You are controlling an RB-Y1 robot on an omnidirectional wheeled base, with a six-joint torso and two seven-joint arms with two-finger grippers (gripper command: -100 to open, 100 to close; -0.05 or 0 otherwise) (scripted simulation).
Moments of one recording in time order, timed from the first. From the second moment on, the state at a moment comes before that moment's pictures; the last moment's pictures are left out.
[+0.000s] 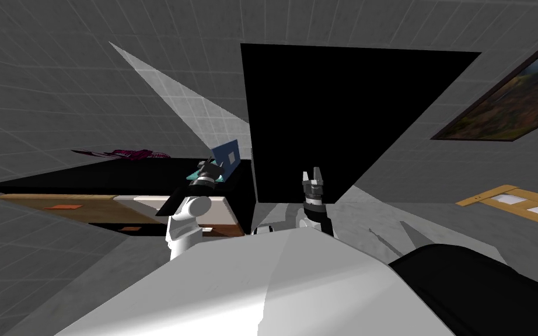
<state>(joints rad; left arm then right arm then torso) 0.00 -0.04 0.22 -2.26 0.54 0.39 0.26 0.51 -0.01 0.07 -2.22 -0.10 -0.59 0.13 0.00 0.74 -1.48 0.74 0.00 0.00</state>
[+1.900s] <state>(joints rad) -0.19 0.00 0.55 -2.11 0.61 0.57 0.71 0.51 -0.01 0.07 -2.22 -0.10 -0.59 0.13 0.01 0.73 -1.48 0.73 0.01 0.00</state>
